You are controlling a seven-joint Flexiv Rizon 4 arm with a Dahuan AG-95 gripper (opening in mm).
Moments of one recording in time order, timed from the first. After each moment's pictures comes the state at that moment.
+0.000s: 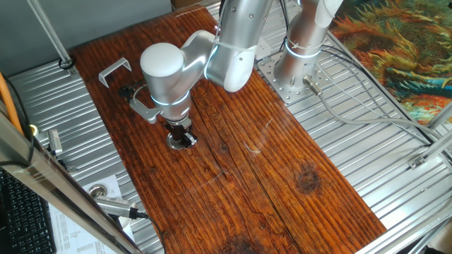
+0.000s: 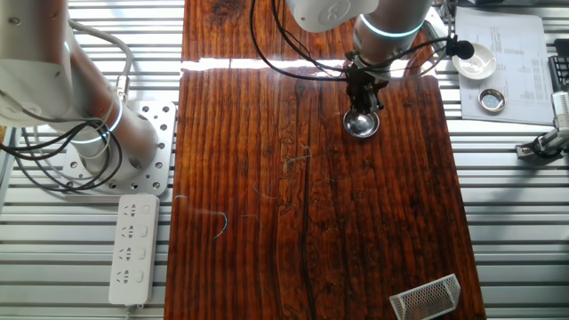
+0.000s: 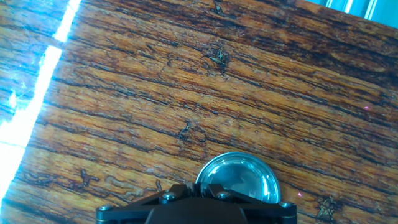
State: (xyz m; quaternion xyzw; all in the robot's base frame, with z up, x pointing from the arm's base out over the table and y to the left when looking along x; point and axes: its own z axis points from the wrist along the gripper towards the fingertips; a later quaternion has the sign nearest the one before) arm 0.517 0.095 0.014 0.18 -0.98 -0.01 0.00
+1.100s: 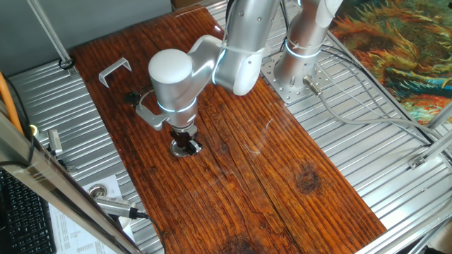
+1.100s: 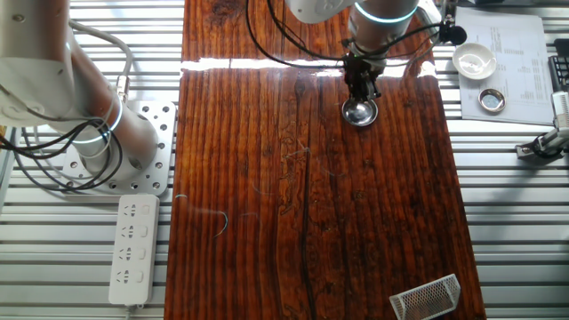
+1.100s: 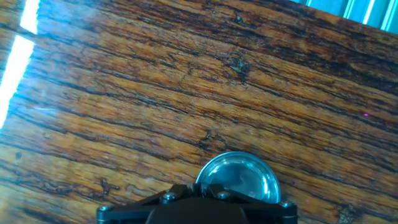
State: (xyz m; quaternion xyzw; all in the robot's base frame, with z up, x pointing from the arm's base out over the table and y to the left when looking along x) arm 0.515 0.124 0.014 0.17 -0.99 -0.01 0.00
